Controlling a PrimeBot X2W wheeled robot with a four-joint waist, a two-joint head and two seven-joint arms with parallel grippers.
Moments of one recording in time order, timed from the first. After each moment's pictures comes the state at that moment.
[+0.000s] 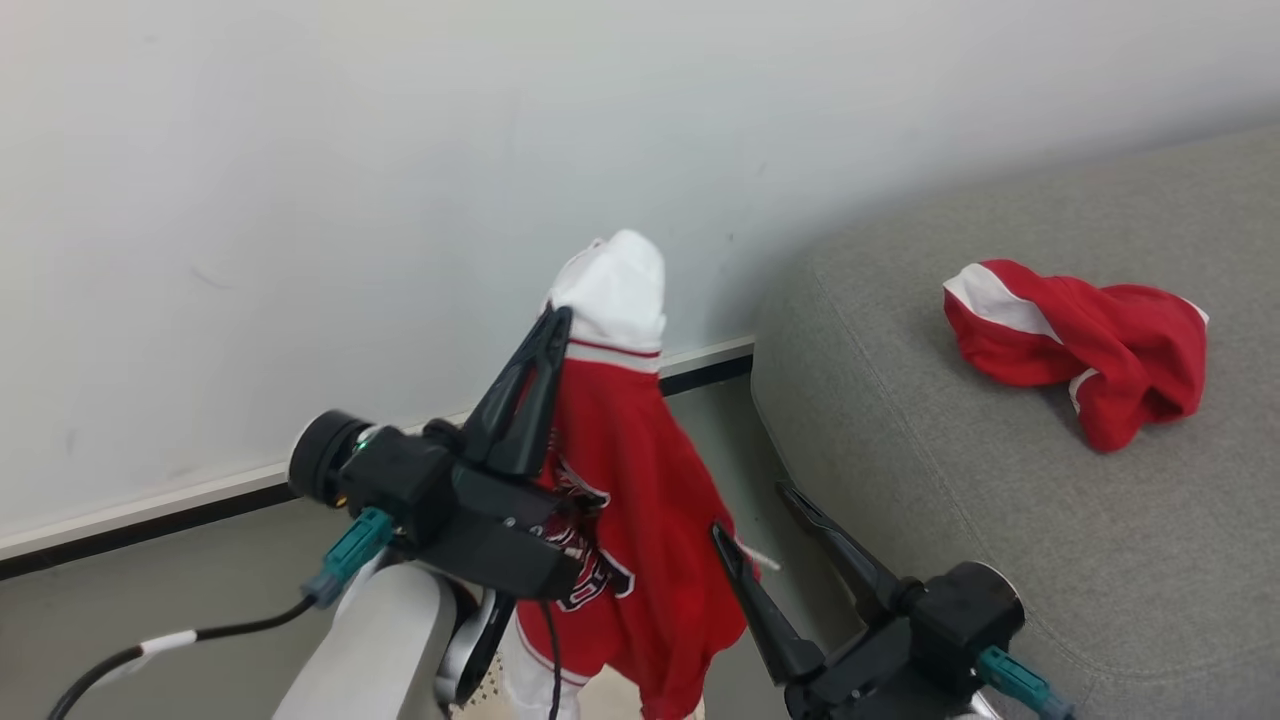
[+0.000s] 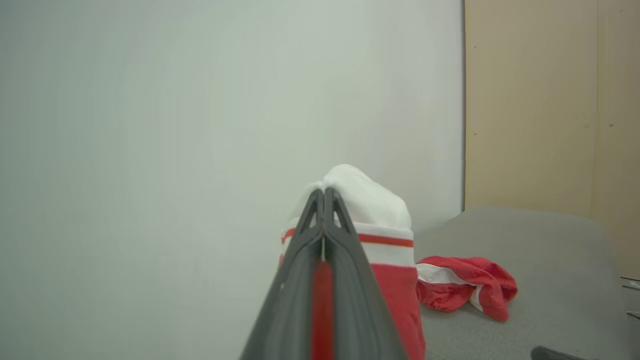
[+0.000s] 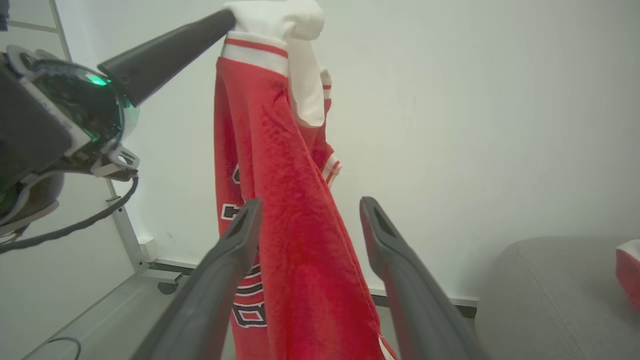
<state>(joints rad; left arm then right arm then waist) -0.52 0.09 -0.42 0.08 -0.24 0.04 -0.26 -0.18 -0.24 0.66 0.03 0.31 0.13 -0.26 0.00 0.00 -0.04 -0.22</state>
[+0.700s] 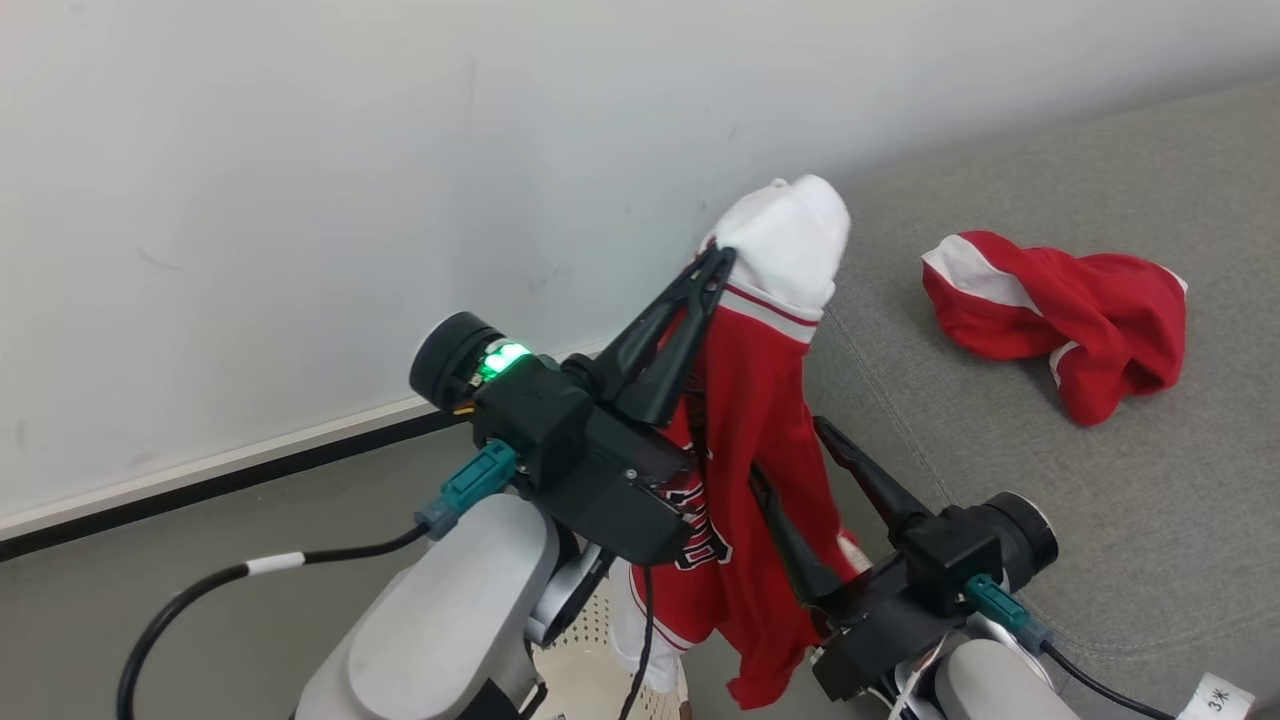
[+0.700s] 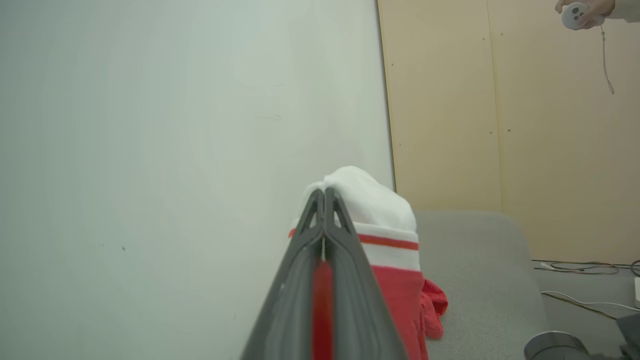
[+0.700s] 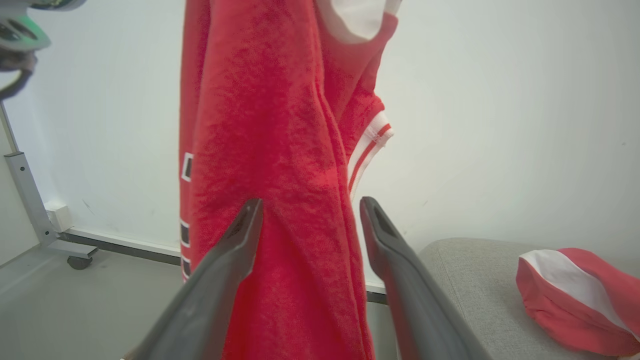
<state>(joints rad) -0.73 0.05 -0.62 0.12 -0.29 0.02 -0.26 -0.32 -0.21 0.56 0.21 0.14 0.13 -0.26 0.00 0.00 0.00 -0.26</state>
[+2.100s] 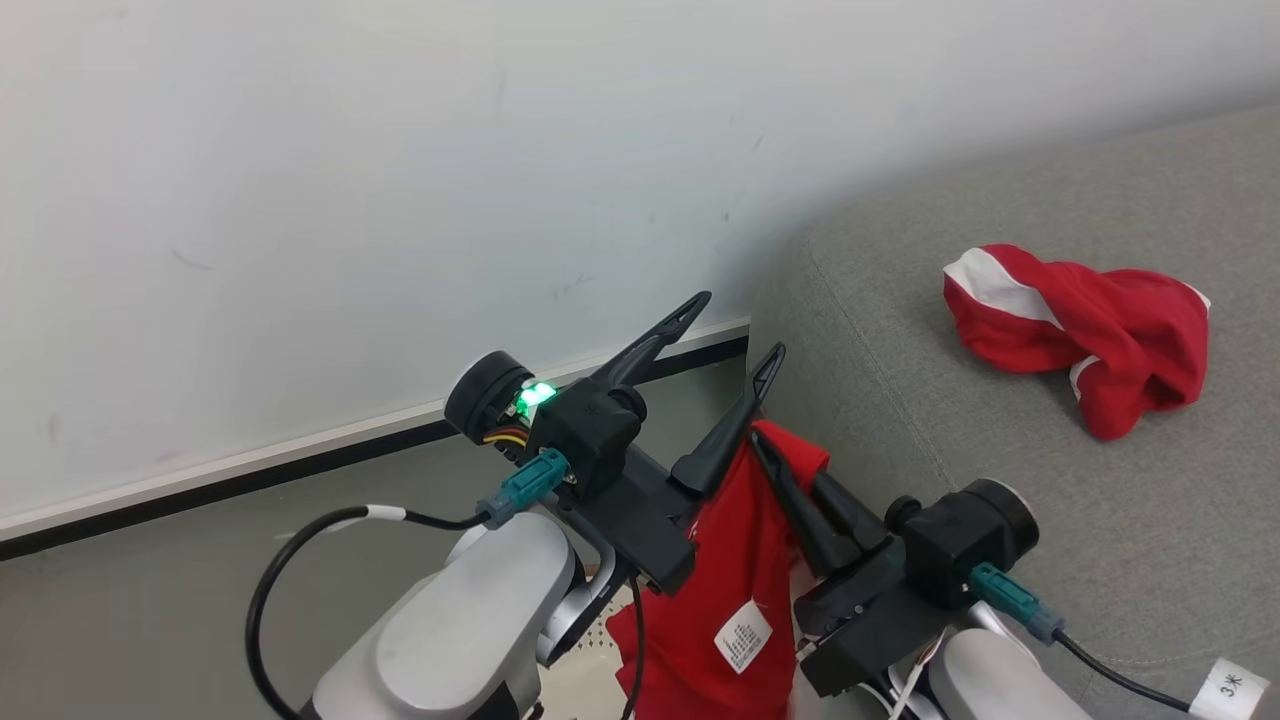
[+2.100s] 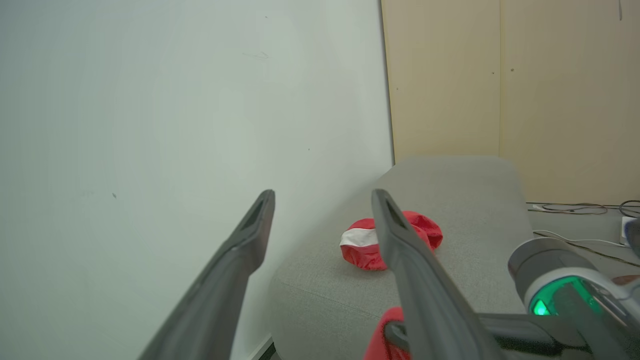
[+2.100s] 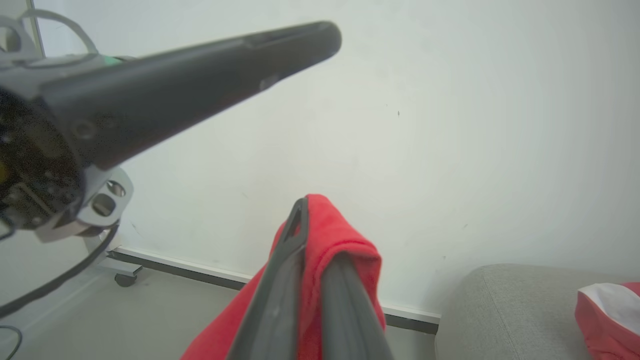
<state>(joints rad) -0.79 0.07 -0.79 0.30 -0.38 0.03 -0.26 -0.35 -0.25 0.66 0.17 0.26 0.13 -0.26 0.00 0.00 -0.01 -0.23</state>
